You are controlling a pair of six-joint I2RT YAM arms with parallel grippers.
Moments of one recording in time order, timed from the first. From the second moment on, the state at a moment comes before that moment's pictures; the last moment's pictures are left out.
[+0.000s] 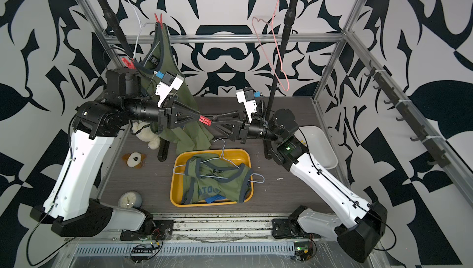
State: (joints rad) left arm -0.44 1.40 1.99 -1.09 1.05 0.05; right arm 0.63 1.15 1.13 0.35 -0.85 0.75
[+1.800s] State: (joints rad) left arm -0.43 1.40 1.92 -1.01 1.16 -0.03; right arm 0.69 1.23 1.18 0.37 -0.85 0.71
